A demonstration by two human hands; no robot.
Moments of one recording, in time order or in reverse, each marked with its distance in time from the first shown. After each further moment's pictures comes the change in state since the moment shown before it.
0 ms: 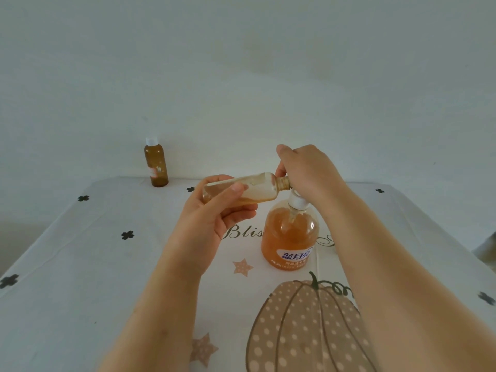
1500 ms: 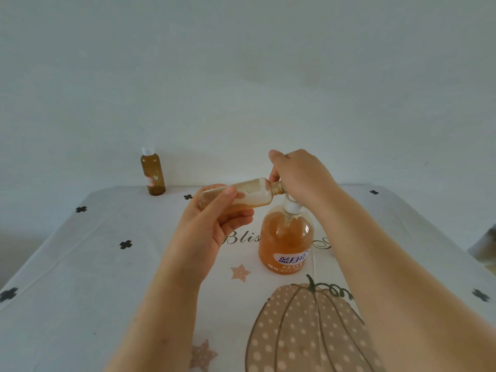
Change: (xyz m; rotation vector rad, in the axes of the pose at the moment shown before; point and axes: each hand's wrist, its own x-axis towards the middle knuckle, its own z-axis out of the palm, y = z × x) left_hand 0.001 -0.003 0.003 -0.027 0.053 0.001; right_hand -0.002 -0.005 -0.002 0.076 -0.010 0.046
